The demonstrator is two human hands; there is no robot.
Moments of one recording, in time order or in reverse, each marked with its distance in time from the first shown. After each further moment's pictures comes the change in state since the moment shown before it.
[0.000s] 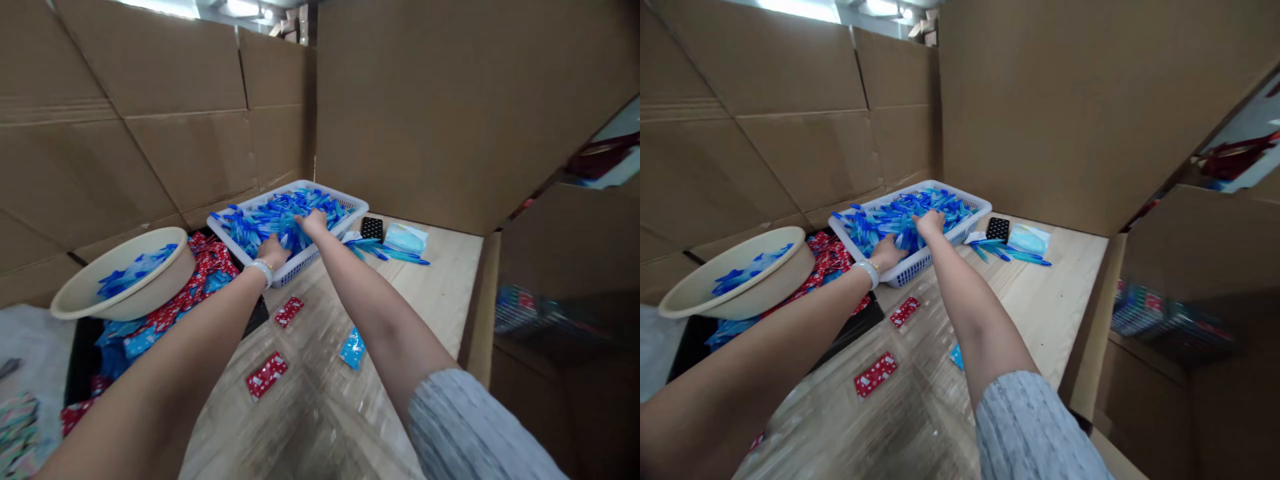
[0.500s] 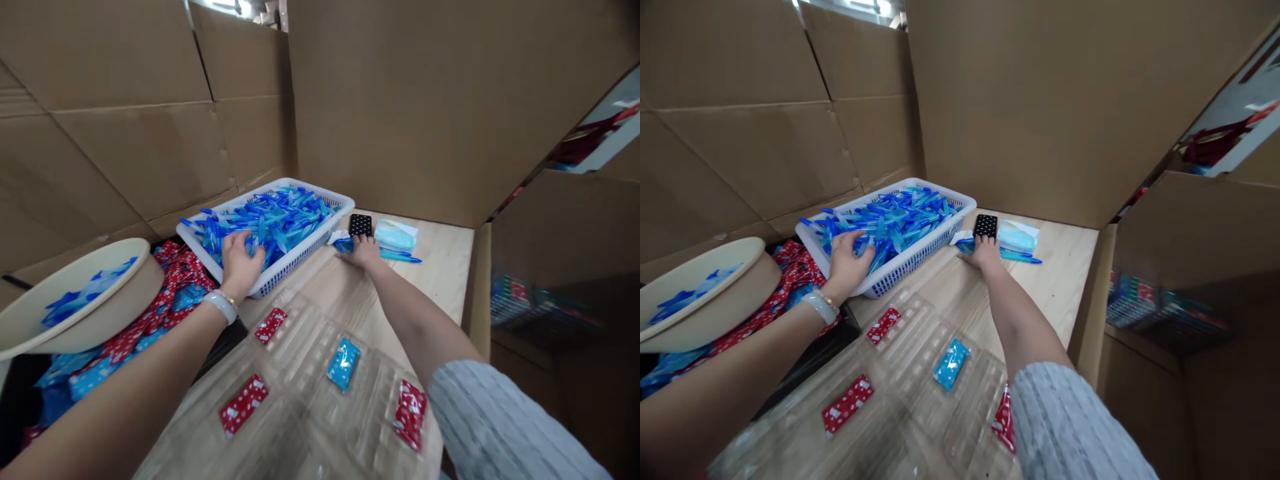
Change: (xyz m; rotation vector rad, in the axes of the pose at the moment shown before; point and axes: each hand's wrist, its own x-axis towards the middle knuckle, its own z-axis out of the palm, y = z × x) left_hand -0.012 0.000 0.005 -0.158 0.483 0.276; right_hand 0.000 0.196 -0.076 -0.815 -0.192 0.136
